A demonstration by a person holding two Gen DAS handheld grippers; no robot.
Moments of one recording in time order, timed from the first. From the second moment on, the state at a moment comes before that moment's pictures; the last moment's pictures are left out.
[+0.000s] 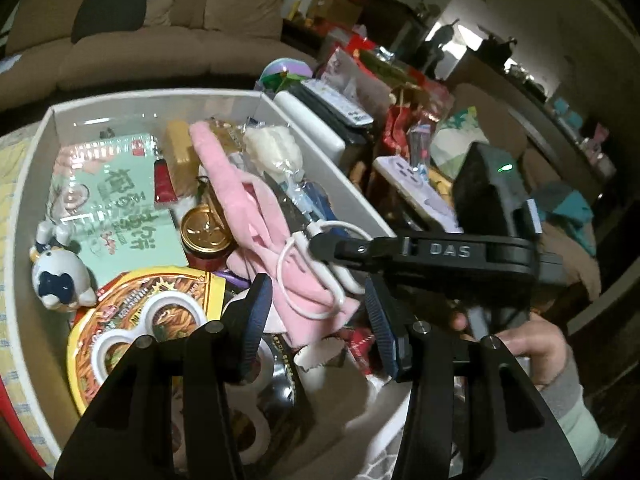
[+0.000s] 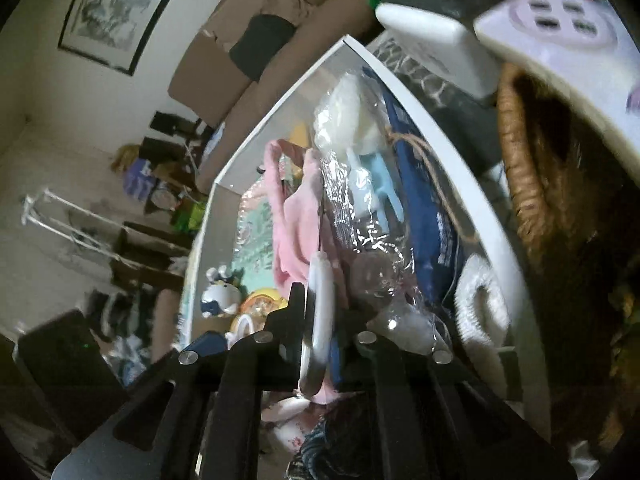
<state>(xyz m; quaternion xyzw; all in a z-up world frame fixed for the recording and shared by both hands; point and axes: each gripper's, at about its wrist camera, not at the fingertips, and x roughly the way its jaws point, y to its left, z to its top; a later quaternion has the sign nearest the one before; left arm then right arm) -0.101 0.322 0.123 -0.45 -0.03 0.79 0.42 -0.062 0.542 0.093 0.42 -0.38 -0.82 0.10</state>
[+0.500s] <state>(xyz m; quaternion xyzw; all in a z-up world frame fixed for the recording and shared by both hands) -0.086 0.334 0.104 -0.45 0.02 0.80 0.40 -0.041 0.519 0.114 0.43 -0.22 -0.88 0.04</state>
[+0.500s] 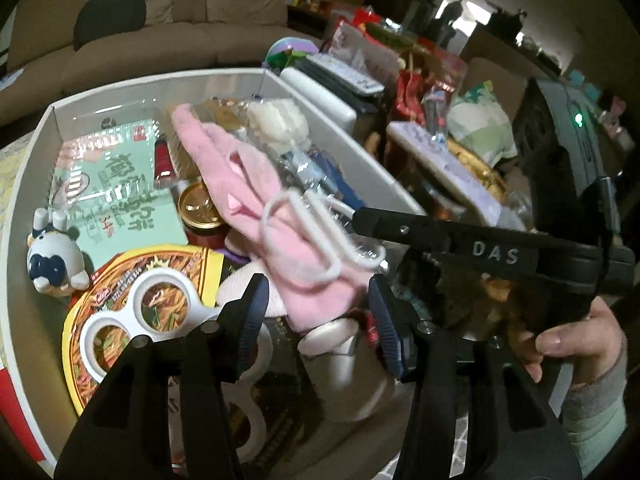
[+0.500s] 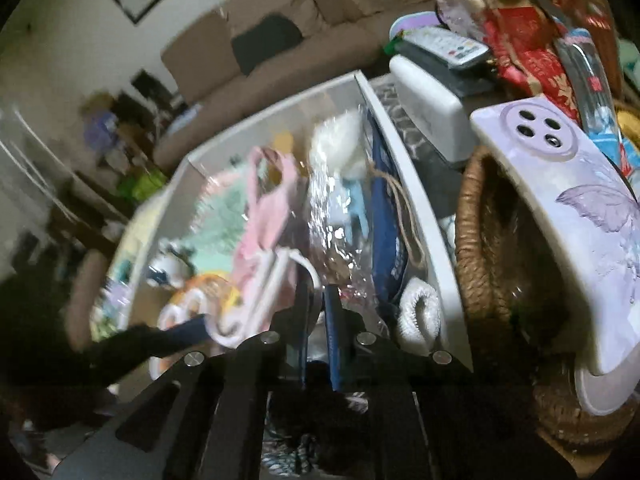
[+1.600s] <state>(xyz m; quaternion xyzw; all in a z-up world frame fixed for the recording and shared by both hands) 0.001 0.086 0.157 -0.41 -0.04 0.89 0.21 0.037 0.334 0.188 0.34 -0.10 -0.93 0.12</state>
